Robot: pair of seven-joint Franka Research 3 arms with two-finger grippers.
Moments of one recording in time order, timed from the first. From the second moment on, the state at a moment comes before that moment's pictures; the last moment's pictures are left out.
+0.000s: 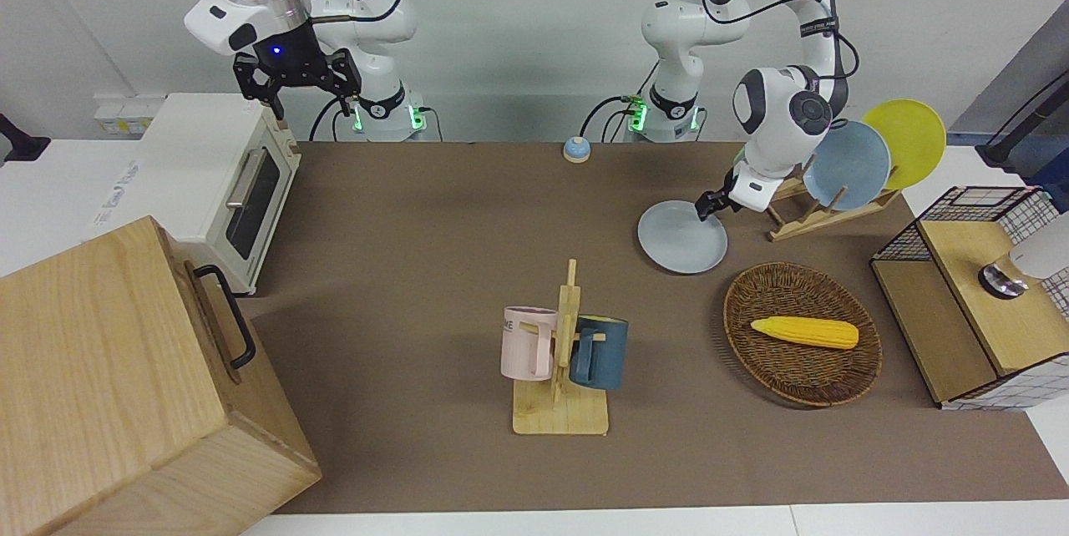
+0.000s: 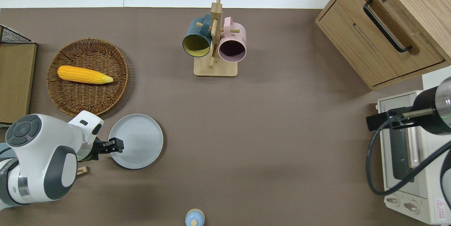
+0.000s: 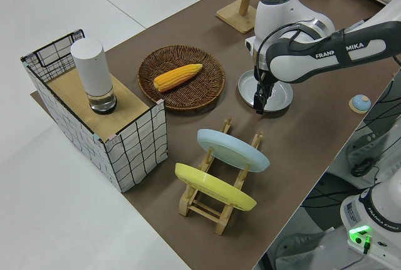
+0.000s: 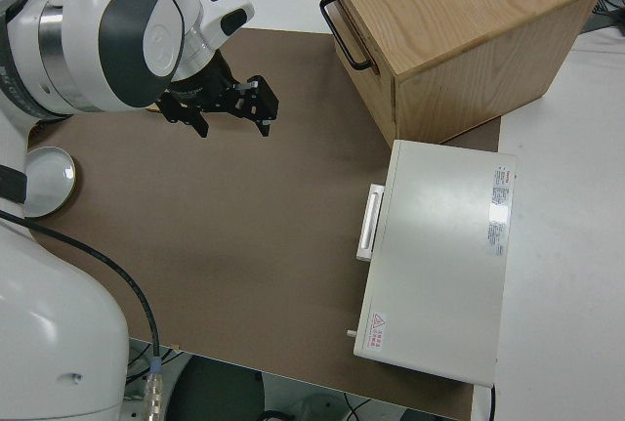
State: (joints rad) left arm 0.07 -0.06 -0.09 -2.40 -0.09 2.15 -0.21; right arm -0.03 -0.06 0.14 -1.54 -0.03 1.40 0.01
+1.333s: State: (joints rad) left arm 0.10 0.00 -0.13 -2.40 -0.17 2.21 -0.12; right arm -0.03 -0.06 0.14 -1.54 -0.03 1.40 0.01
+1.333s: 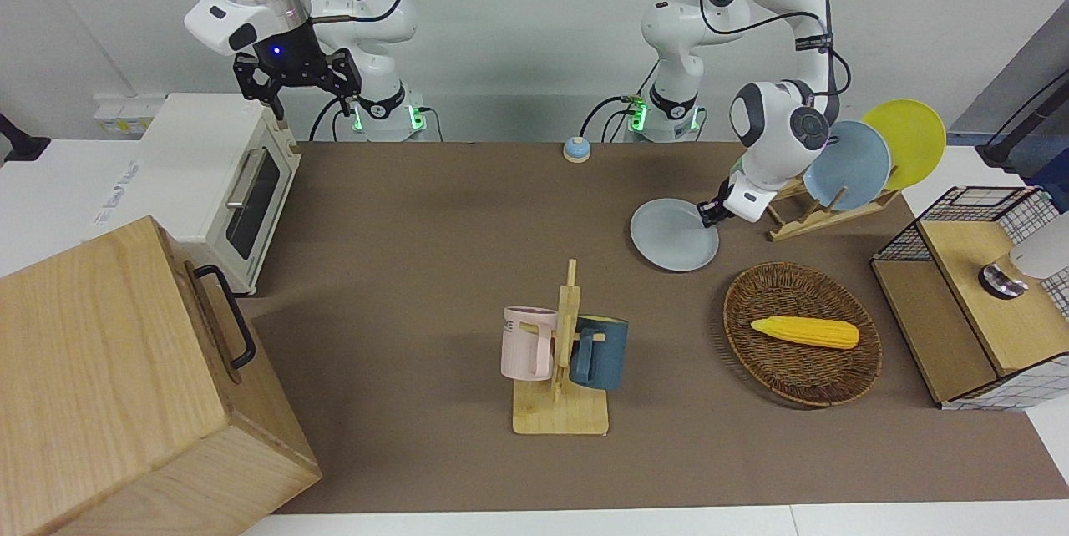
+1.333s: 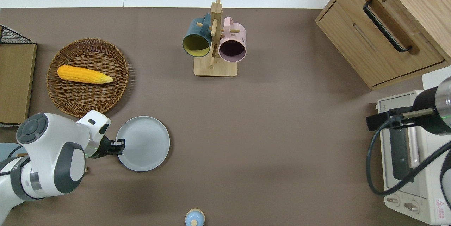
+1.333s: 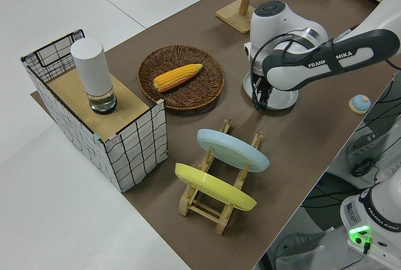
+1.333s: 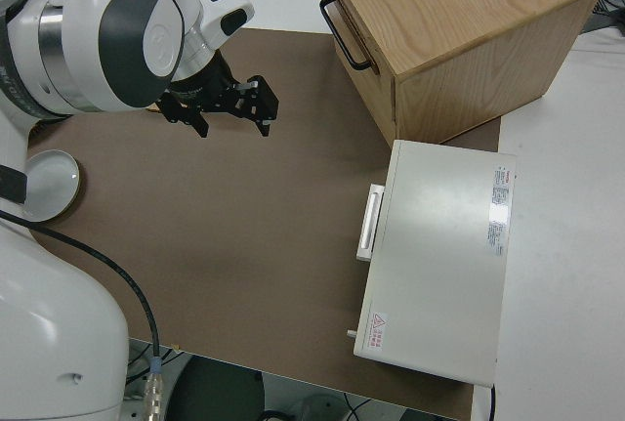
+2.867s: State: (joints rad) left arm -0.22 0.12 -0.28 -2.32 -0.38 2.43 -0.39; right arm -0.03 -0.06 0.14 -1.54 -0.03 1.40 0.01
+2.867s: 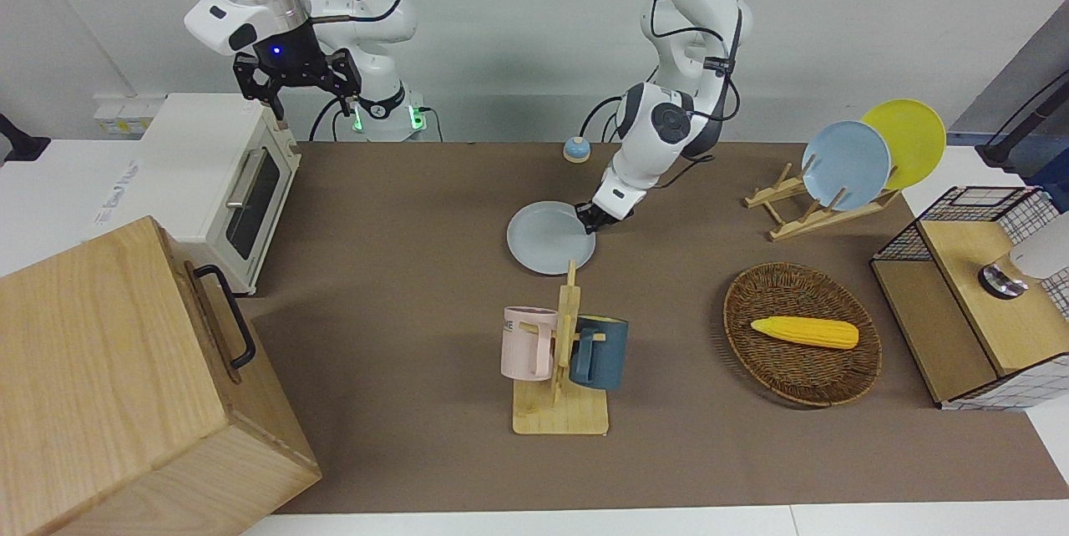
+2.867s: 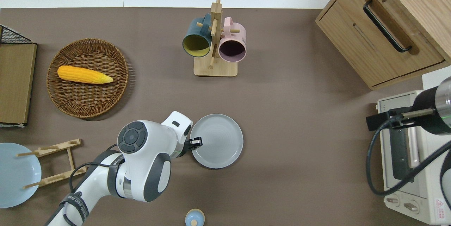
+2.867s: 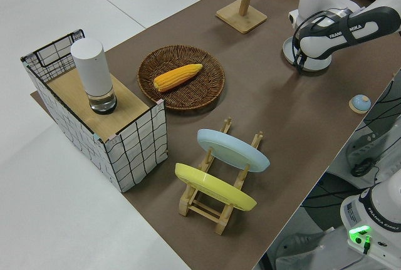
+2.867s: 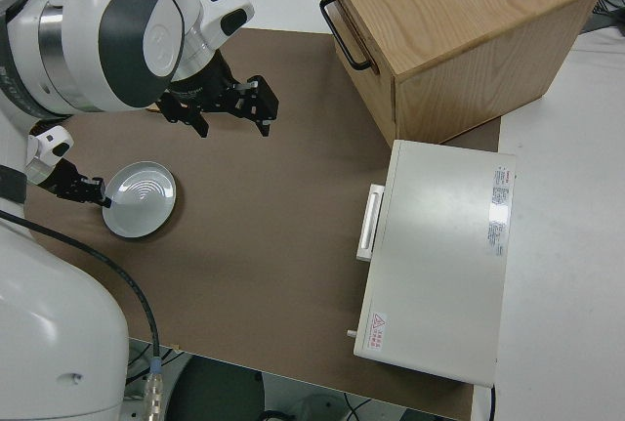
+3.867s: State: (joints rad) left arm -0.46 0.20 -0.29 -2.23 -0.42 2.53 -0.58; right arm -0.03 -0.06 0.14 -1.54 -0.03 1.40 0.01
